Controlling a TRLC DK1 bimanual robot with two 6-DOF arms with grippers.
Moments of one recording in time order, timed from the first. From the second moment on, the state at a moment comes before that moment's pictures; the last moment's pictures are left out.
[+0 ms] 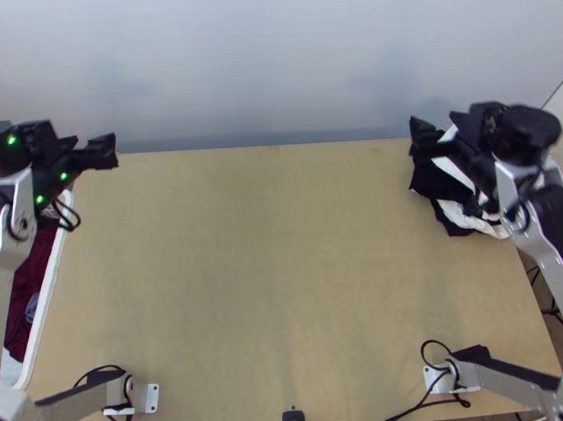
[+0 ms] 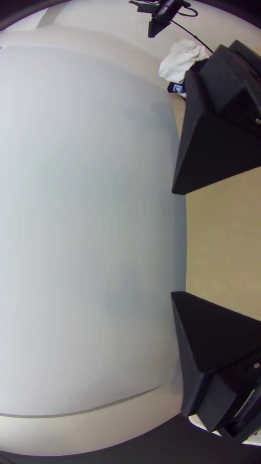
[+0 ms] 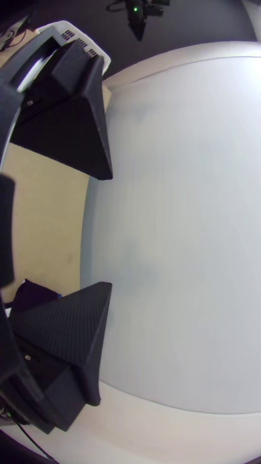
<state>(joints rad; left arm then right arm) 0.05 1.28 1.55 -0.58 0.11 -0.05 0.21 1.23 1.41 -0.41 0.02 0.09</state>
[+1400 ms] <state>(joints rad) 0.38 1.50 1.60 -0.68 0.04 0.21 0.29 1.38 1.46 -0.42 -0.05 0.13</state>
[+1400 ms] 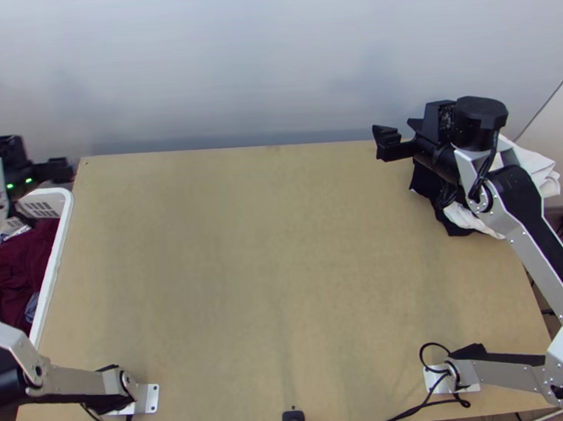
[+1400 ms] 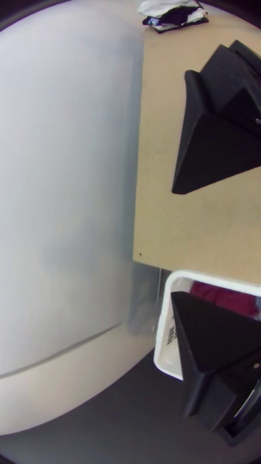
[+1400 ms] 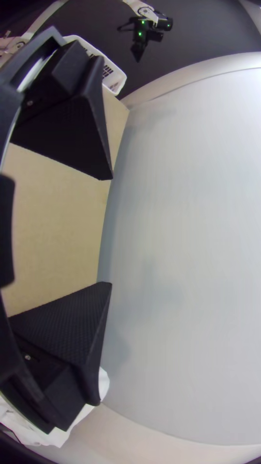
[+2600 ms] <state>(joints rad) 0.91 2.19 1.80 -0.68 0.29 0.29 0.33 1.39 1.37 -0.42 -0.02 0.09</state>
